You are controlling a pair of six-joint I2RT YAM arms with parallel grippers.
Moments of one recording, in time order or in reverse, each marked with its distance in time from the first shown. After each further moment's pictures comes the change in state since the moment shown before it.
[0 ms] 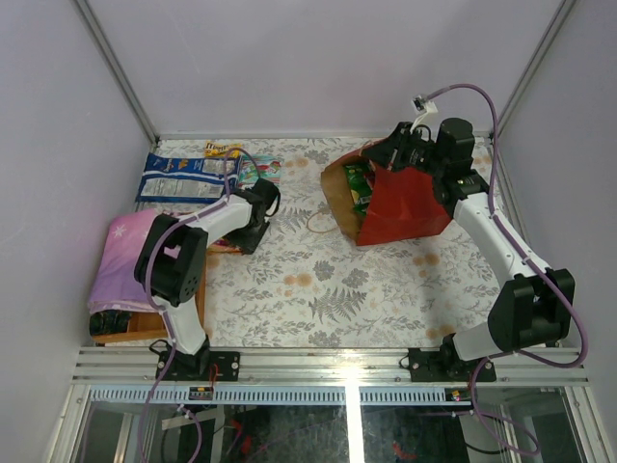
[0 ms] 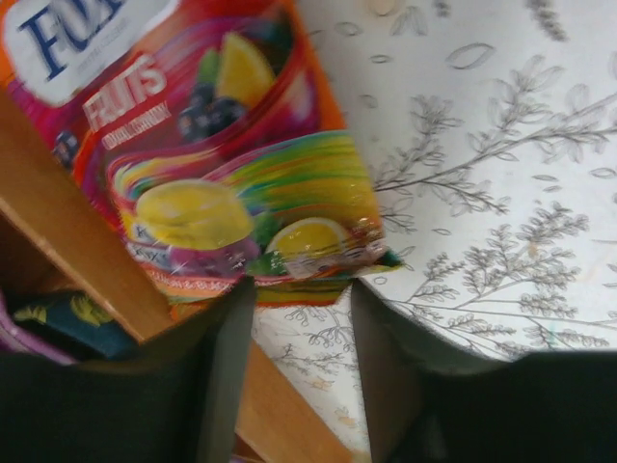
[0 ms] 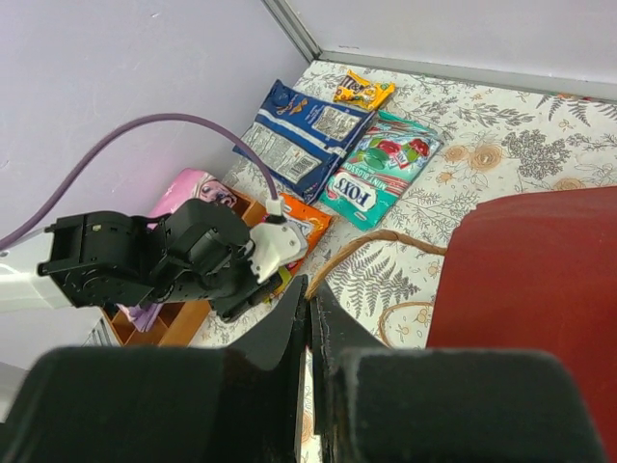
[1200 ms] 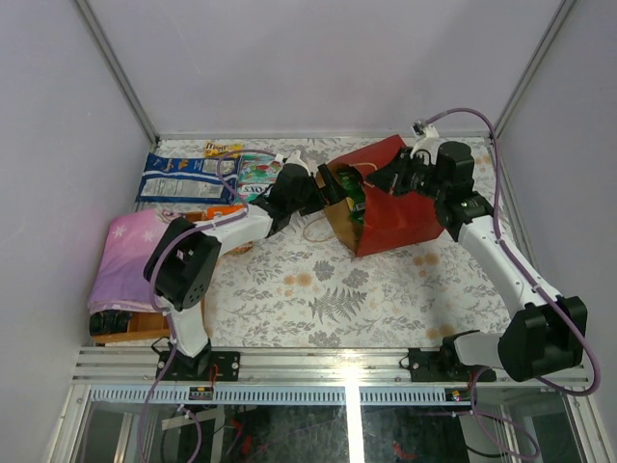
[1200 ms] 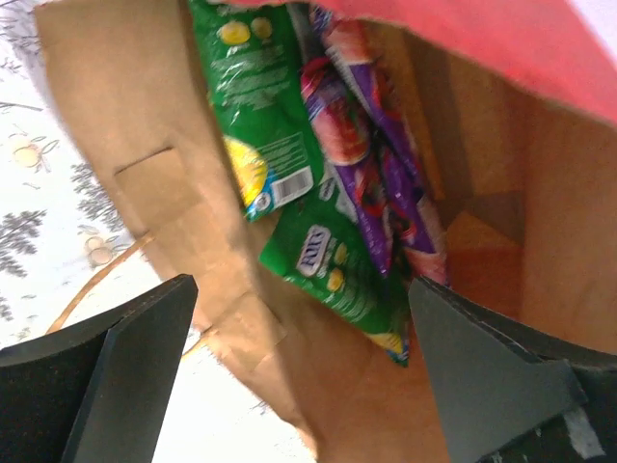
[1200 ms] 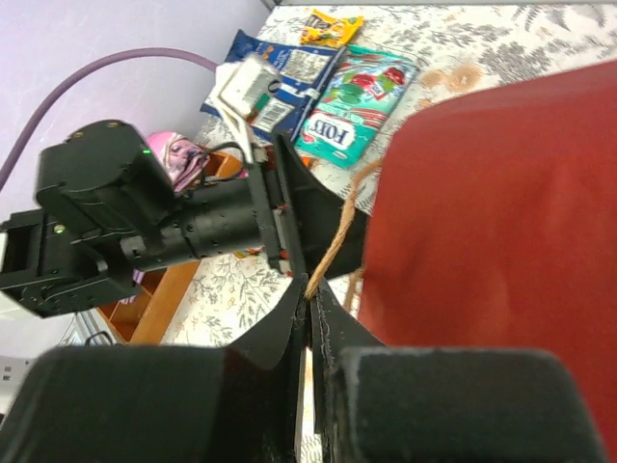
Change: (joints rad) left arm -0.172 0.000 -0.012 0.951 0.404 -0.888; right arm 0.041 -0.153 -0.155 -0.110 0.092 -0.040
